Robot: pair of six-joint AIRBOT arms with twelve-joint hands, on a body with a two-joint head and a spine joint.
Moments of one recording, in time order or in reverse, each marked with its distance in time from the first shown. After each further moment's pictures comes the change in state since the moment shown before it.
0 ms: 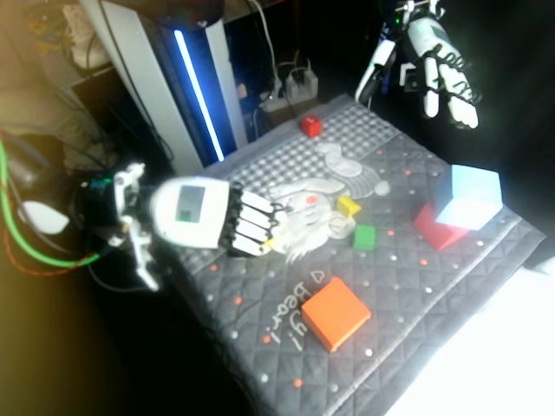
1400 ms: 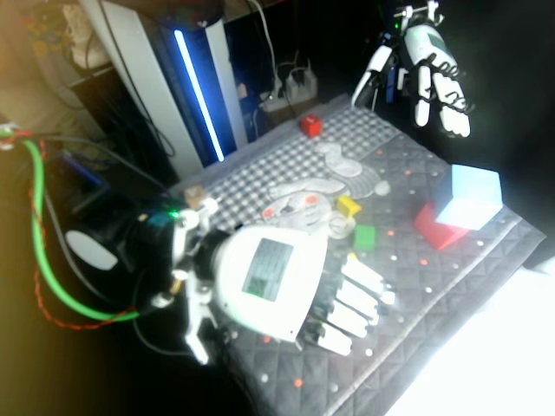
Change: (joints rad) left arm -0.013 -0.025 0.024 0.040 0.034 -0.038; right arm 0.283 -0.267 0.350 0.145 -0.306 -0.056
